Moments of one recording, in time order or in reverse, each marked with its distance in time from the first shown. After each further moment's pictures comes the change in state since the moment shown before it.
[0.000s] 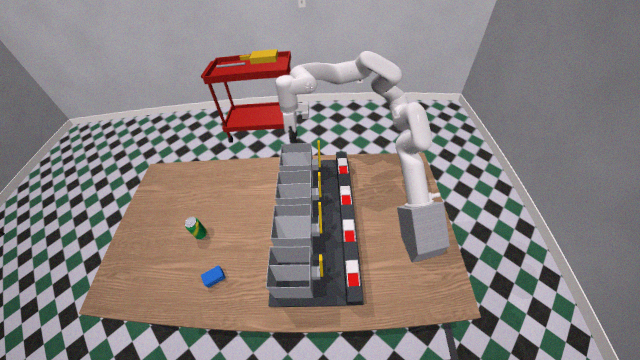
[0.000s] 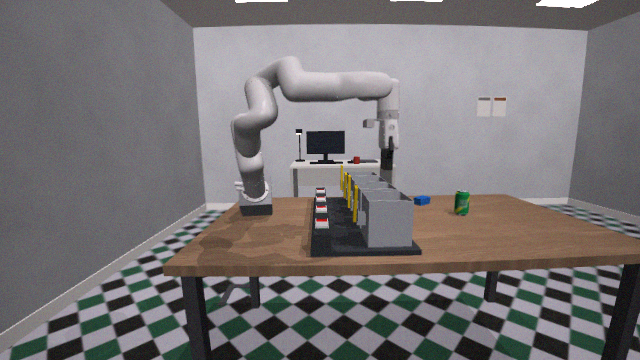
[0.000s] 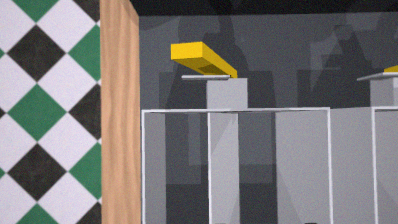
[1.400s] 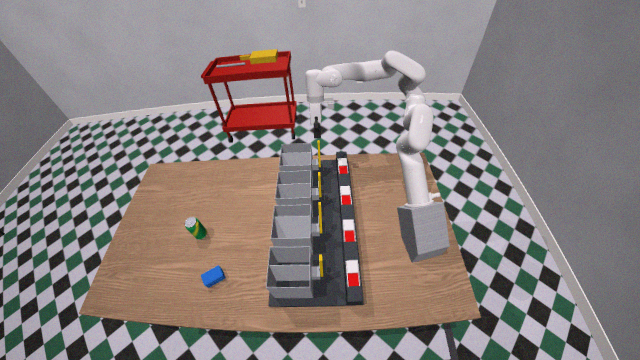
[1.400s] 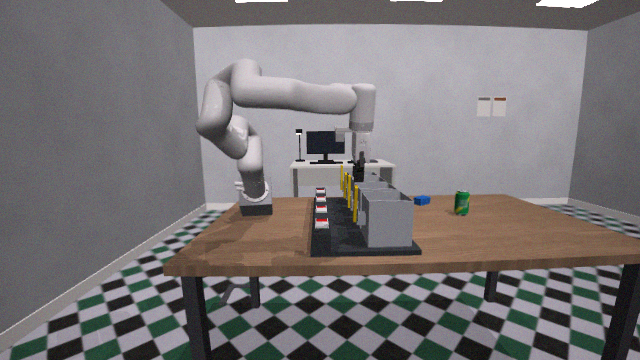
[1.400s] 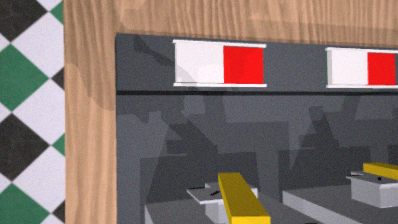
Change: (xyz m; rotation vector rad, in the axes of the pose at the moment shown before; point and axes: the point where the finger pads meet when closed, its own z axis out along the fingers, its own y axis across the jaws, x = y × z) arm 0.108 -0.050 0.027 -0.282 0.004 0.005
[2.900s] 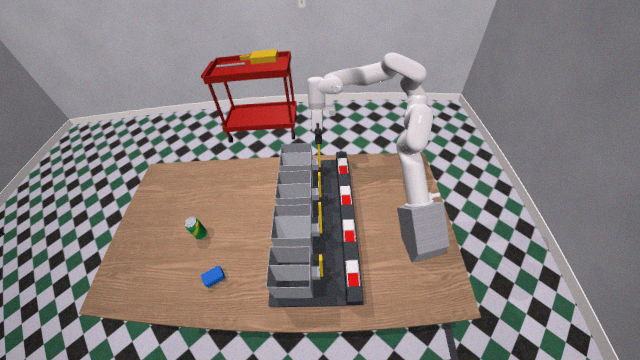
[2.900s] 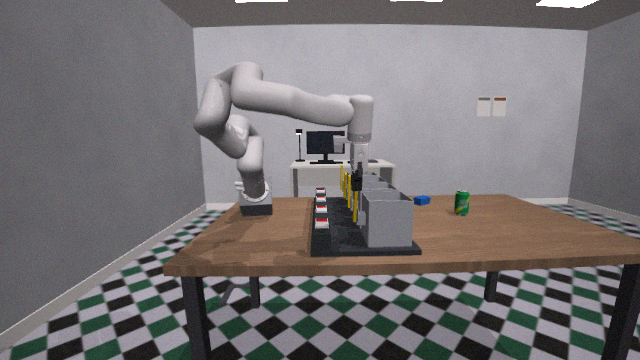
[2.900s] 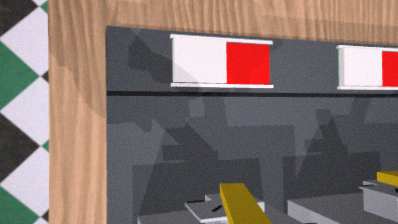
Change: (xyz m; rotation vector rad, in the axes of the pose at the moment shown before) arm 0.004 -0.002 0.032 -0.016 -0.003 -0.006
